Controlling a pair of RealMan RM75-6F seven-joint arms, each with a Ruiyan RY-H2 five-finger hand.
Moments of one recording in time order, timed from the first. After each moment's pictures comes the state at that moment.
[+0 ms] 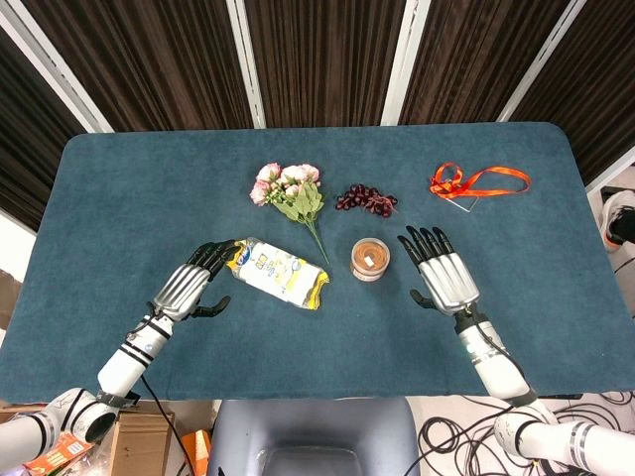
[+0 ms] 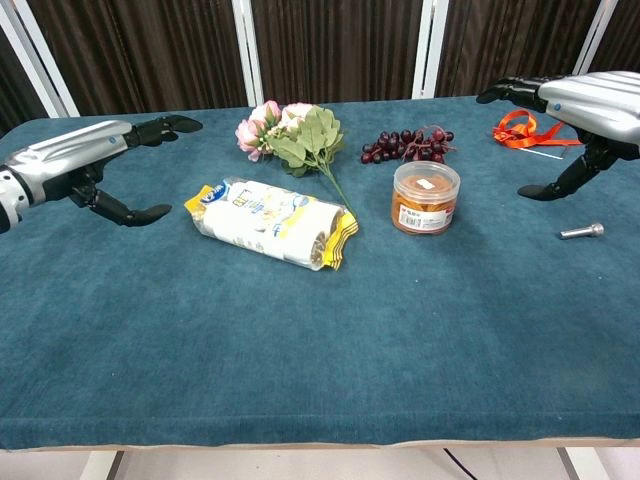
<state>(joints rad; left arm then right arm) -0.65 -1.46 -0.13 -1.35 1.48 1.02 -0.24 0.55 -1.38 0.20 -1.58 -1.26 1.07 -0.44</state>
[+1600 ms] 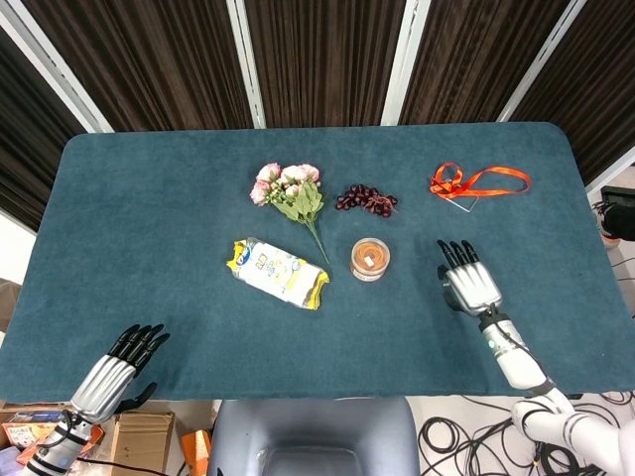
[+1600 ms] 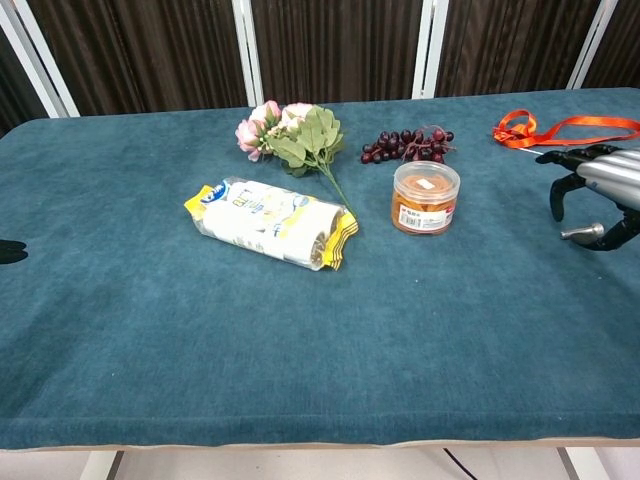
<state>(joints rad) -0.24 -1.35 0.19 -1.30 1.76 1.45 -0.16 0.54 -1.55 0.09 -1.02 -1.37 0.97 -0.18</state>
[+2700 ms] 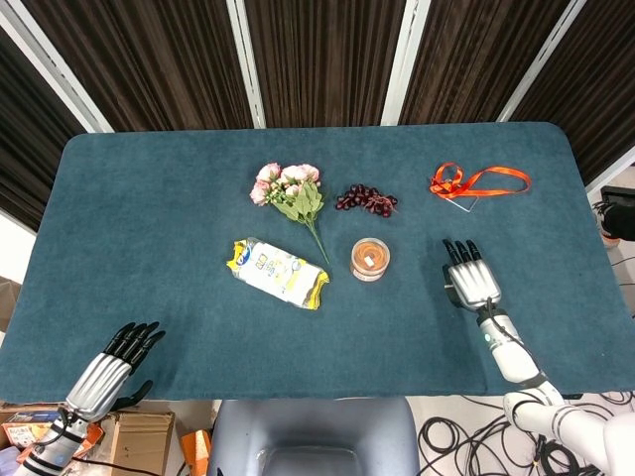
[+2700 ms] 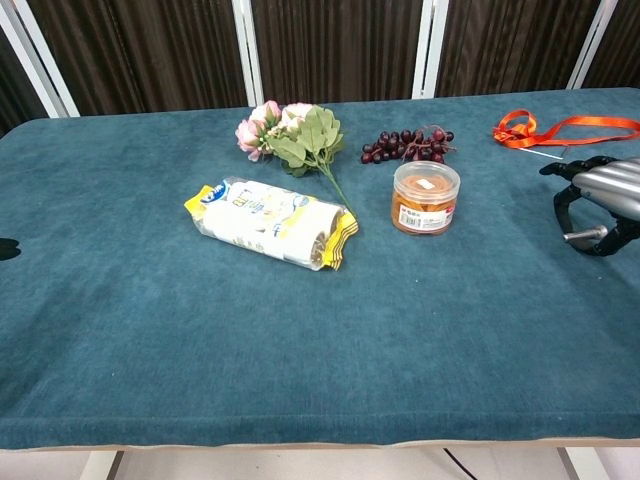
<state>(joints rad) -0.23 -1.34 0.17 -1.28 1.76 1.44 -0.18 0.57 -1.60 0.10 -0.95 -1.30 0.90 -0.24</state>
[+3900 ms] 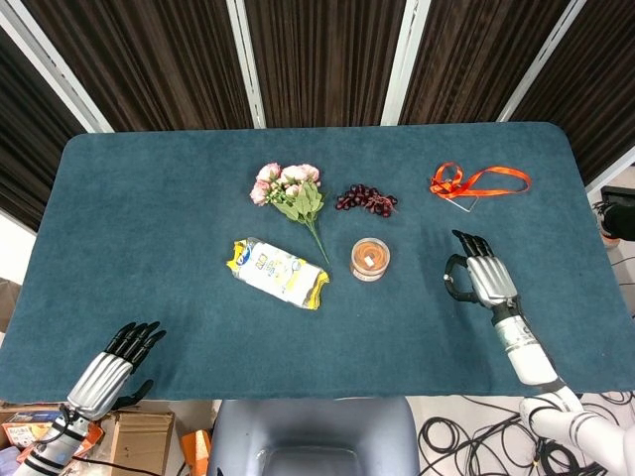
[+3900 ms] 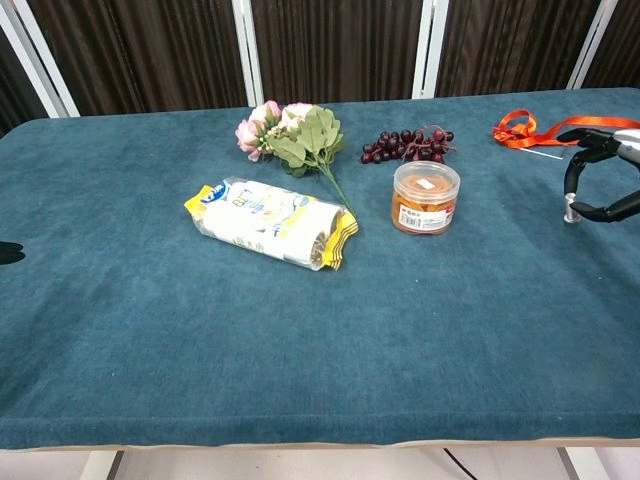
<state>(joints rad) -0.23 -1.34 0.16 -1.28 1.75 1.41 -0.17 0.52 -1.56 0.11 -0.94 -1.40 1.01 0.37</state>
